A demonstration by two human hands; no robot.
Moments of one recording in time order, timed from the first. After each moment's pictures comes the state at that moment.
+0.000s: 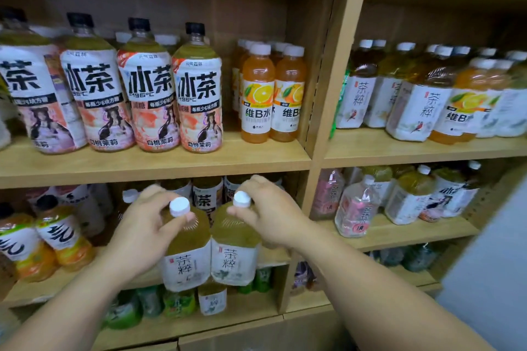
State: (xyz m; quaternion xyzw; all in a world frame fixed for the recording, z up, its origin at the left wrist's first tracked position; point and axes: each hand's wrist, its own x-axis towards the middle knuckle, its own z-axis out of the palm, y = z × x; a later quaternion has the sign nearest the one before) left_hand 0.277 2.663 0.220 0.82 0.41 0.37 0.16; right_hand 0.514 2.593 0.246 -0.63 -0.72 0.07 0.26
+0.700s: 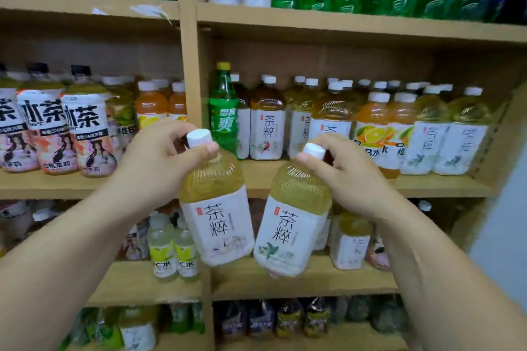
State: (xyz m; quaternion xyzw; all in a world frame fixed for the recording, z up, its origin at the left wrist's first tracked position) left_hand 0.551 2.528 0.378 0.77 0.37 0.50 0.15; right_hand 0.830 2.458 0.370 -0.58 -0.71 -0.01 0.41
